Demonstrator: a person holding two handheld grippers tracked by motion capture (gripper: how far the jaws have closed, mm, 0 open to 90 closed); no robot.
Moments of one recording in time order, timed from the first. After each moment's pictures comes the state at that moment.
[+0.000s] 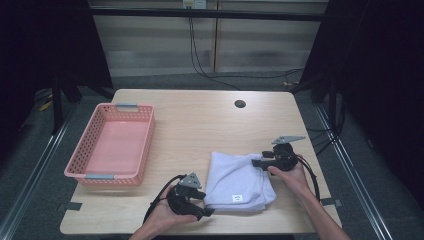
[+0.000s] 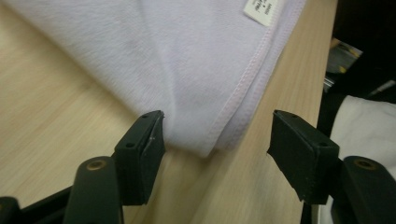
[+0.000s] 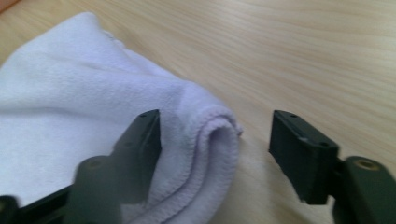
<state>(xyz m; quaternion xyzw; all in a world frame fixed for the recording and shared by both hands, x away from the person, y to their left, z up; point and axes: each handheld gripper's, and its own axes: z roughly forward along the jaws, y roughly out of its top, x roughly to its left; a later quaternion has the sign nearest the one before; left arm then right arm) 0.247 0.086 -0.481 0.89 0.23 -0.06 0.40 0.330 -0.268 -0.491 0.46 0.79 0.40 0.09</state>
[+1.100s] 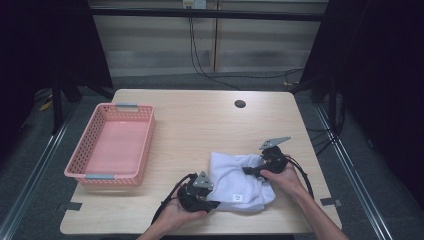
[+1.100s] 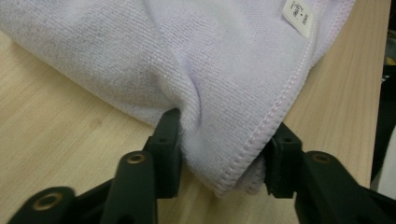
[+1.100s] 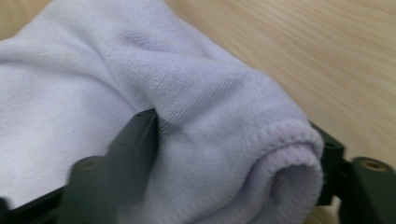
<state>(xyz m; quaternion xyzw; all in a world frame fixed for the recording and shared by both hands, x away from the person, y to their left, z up) 0.258 0.054 -0.493 0.91 0.21 -0.02 0.37 0.334 -0.243 -0.501 0.38 0.84 0.38 0.04</state>
